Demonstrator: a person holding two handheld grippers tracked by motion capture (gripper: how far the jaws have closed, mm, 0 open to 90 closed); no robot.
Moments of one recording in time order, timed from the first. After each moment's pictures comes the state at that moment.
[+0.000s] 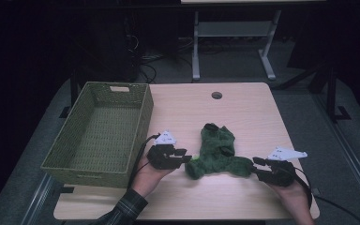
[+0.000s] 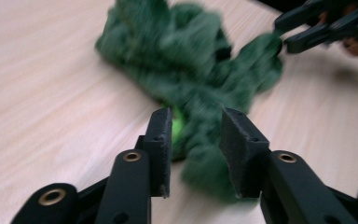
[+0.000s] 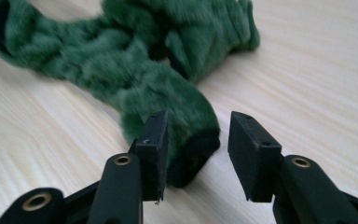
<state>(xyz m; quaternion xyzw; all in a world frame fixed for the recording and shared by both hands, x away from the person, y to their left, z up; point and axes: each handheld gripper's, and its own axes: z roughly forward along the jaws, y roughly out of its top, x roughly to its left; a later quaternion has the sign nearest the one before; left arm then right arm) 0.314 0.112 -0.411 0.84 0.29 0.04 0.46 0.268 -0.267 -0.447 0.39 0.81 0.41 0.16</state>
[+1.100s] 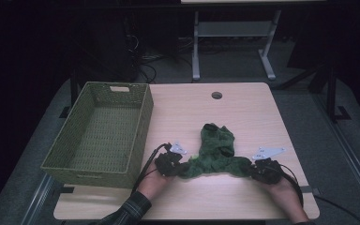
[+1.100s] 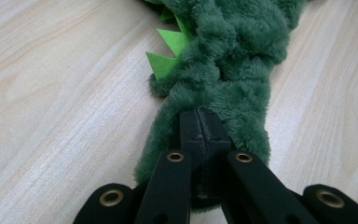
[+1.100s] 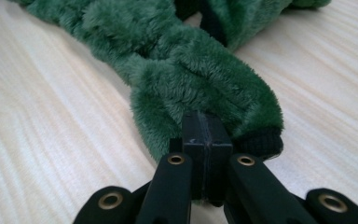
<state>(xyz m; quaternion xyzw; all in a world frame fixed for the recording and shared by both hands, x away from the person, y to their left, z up) 0.318 0.093 -0.457 0.90 0.28 0.03 0.32 0.286 -0.242 -0.468 0.37 0.85 0.35 0.10</state>
